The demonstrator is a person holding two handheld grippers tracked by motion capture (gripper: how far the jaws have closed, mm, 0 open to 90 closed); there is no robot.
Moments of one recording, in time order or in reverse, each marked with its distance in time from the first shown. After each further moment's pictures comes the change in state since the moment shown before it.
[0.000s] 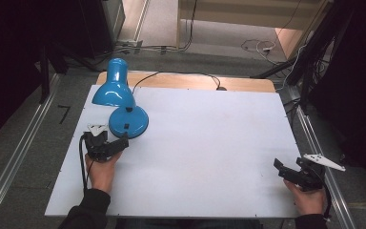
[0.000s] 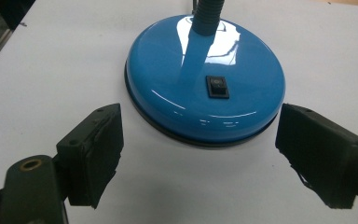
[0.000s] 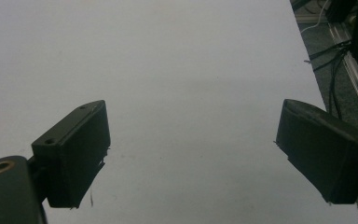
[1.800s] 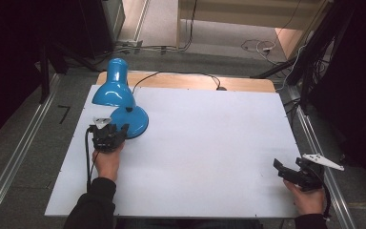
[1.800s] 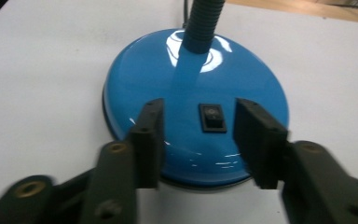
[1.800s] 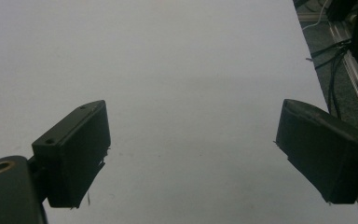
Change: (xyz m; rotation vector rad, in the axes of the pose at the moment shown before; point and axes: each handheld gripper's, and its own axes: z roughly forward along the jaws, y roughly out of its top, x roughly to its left) left arm -0.002 0.007 0.029 -0.047 -0.060 -0.007; right arm 0.000 0.000 0.002 0.014 -0.003 -0.006
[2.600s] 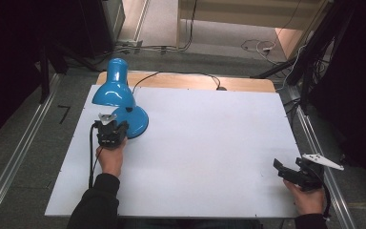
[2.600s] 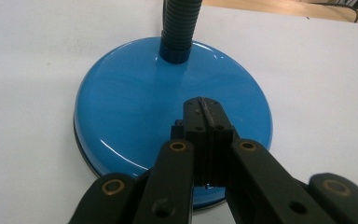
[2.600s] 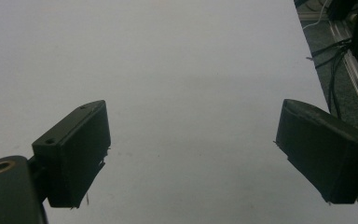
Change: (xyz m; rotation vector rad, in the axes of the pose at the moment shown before) left arm -0.006 0.007 0.012 0.017 -0.025 0.024; right arm -0.001 0.000 0.001 0.002 0.000 -0.004
